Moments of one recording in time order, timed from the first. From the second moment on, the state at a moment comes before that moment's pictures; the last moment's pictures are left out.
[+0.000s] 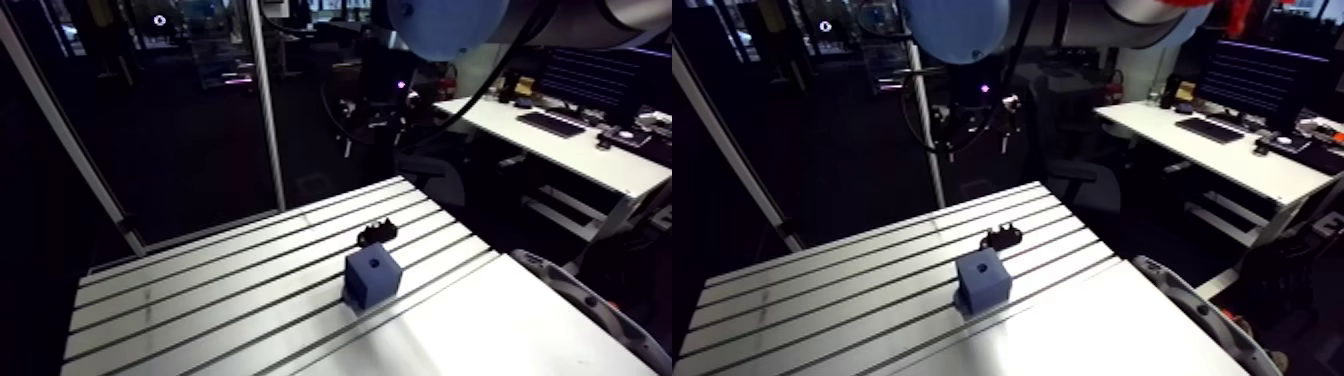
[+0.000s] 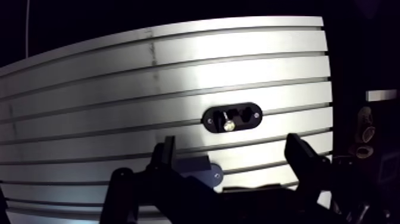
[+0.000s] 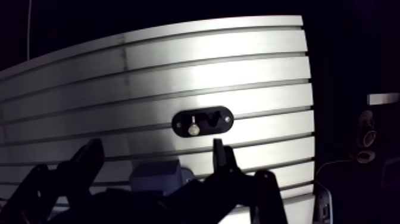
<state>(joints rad) -0.51 -1.40 1.78 -2.17 -1.47 -1.96</state>
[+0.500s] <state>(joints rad) -0.53 -1.34 1.83 -2.27 -1.47 -1.96</state>
